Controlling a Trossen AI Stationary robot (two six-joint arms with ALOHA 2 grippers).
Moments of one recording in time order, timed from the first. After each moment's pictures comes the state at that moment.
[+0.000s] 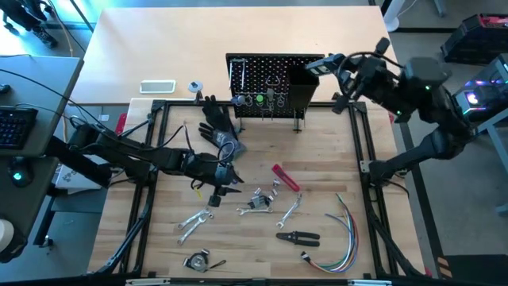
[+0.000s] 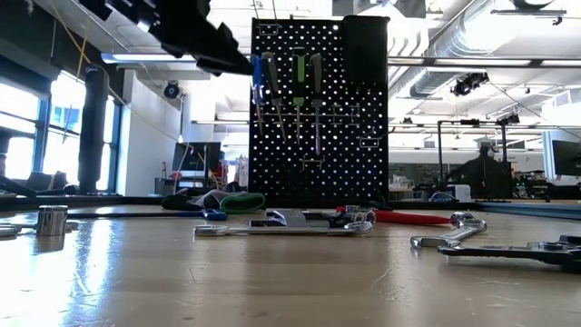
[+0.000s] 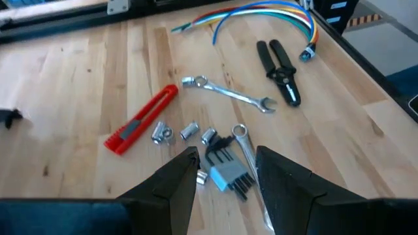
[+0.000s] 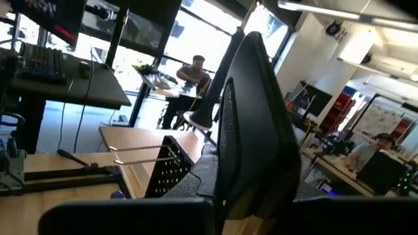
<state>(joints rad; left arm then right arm) -0.16 1.32 0.80 -0.05 0.01 0.11 -0.02 1.27 1.95 -0.64 0.63 -0.43</state>
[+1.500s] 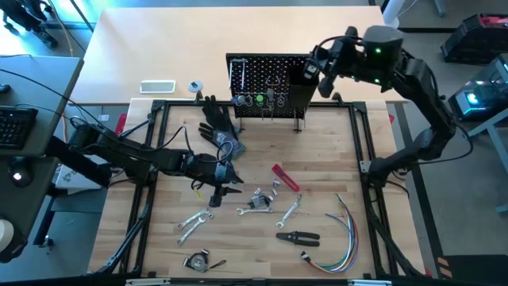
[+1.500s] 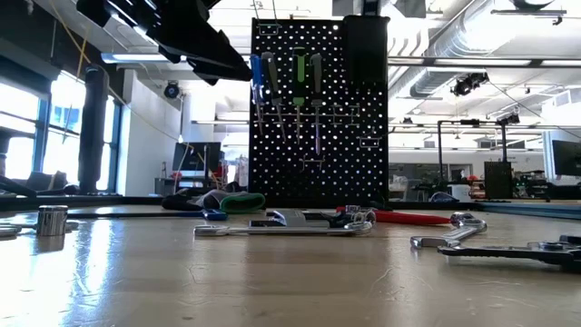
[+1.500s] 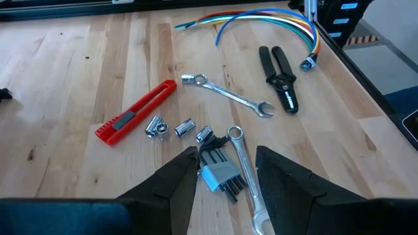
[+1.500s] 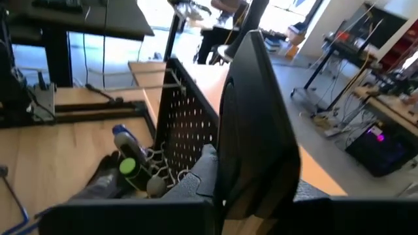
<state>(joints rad) -0.16 1.32 0.77 0.01 0.01 0.01 -0.47 1.43 2.07 -0.93 0.12 -0.32</state>
